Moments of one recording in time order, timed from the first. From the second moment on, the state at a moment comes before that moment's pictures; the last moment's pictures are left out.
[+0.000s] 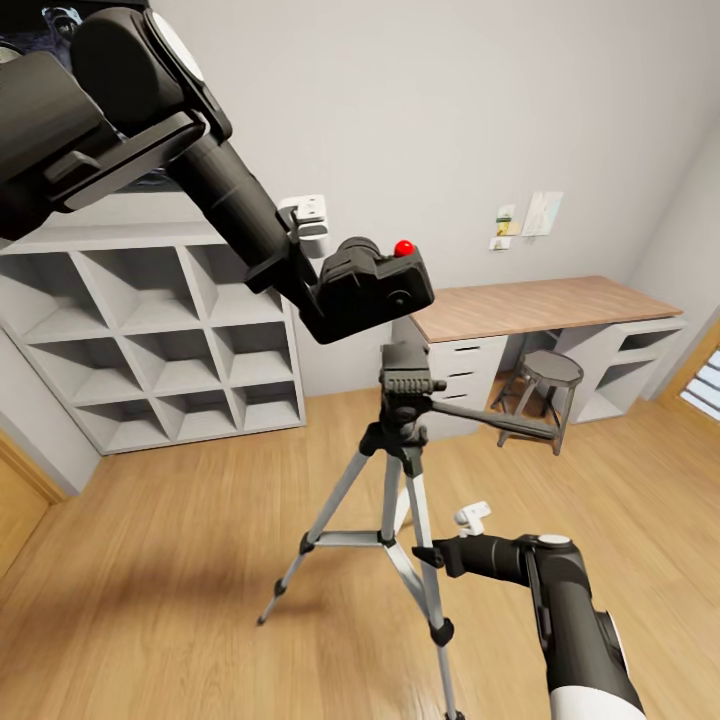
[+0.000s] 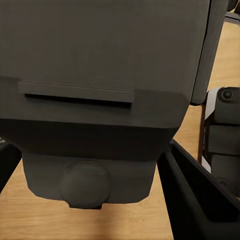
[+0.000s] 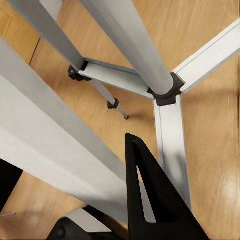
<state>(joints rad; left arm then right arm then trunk) -2.10 0.33 -1.31 -1.20 0.46 1.03 -1.40 -0.46 0.17 -0.41 -1.28 0.68 0.63 1.17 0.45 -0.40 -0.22</state>
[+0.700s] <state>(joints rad) -2.10 0.32 -1.31 -1.20 0.46 1.03 -1.40 -0.46 0.17 -0.45 -1.30 0.67 0.64 1.15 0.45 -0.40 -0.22</state>
